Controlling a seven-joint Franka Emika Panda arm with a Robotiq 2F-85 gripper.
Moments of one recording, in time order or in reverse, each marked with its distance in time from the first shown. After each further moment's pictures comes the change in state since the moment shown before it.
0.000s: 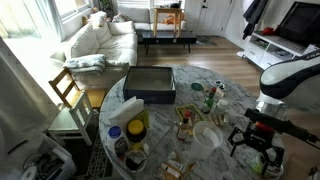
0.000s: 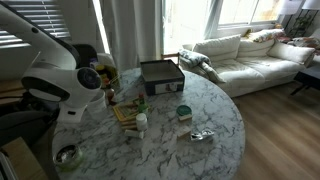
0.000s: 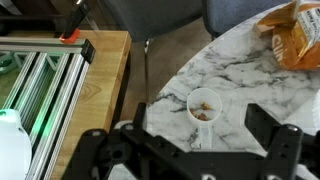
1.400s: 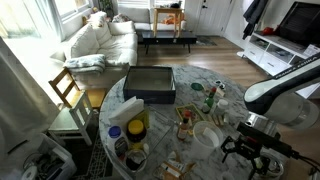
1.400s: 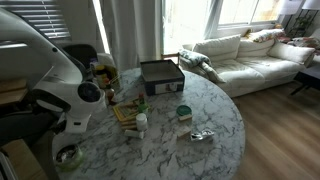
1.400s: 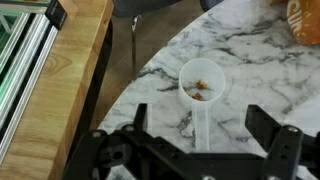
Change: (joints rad) arm 0.033 0.178 0.041 0.000 0.153 0.214 -0.200
